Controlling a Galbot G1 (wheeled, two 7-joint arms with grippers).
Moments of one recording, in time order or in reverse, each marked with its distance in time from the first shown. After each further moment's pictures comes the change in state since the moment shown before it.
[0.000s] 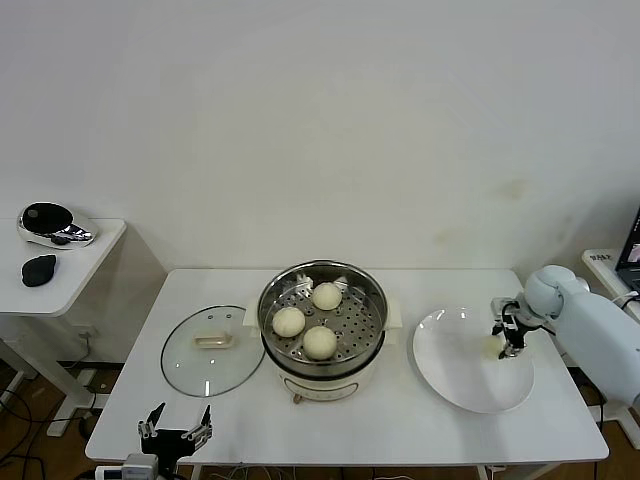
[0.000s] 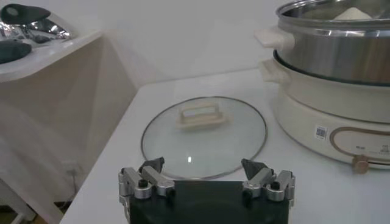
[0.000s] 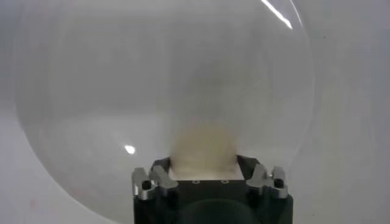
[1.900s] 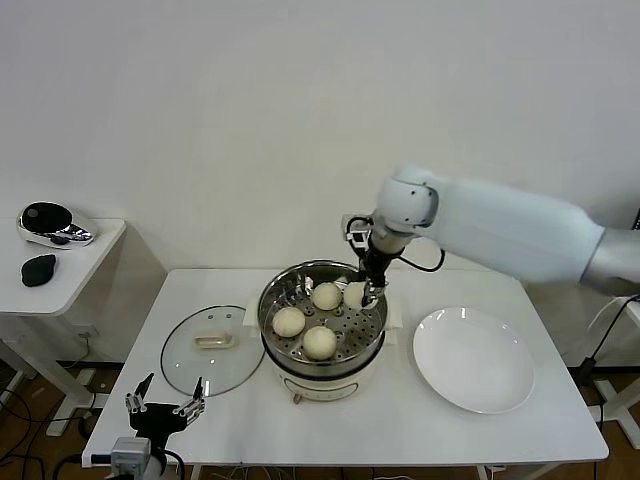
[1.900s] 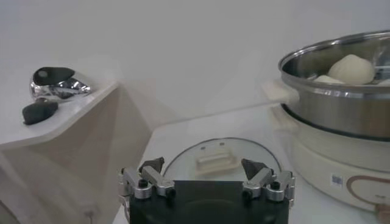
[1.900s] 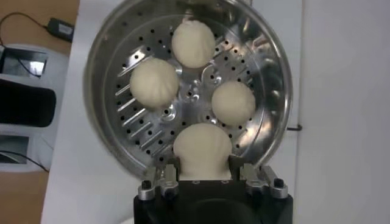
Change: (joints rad) left arm -0.036 0.015 -0.006 -0.093 0.054 0.003 -0.015; right arm 0.736 0.316 -0.771 0.355 0.772 -0.559 0.067
